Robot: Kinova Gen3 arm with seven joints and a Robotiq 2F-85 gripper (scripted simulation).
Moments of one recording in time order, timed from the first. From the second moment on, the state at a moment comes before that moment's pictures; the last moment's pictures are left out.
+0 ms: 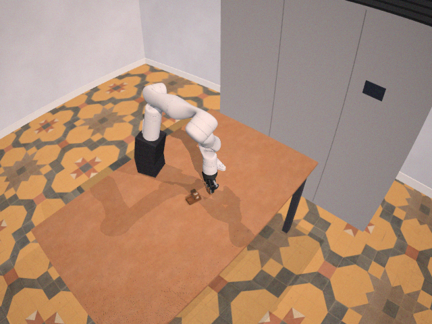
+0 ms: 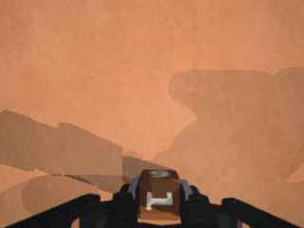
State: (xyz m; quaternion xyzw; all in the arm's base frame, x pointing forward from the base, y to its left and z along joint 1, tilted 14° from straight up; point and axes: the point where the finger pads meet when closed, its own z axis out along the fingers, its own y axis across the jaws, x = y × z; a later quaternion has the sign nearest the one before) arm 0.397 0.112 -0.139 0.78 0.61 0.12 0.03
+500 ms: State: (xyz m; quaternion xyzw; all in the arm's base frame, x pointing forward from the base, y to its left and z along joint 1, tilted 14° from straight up) arm 0.384 0.111 -0.115 0.78 0.61 0.11 0.02
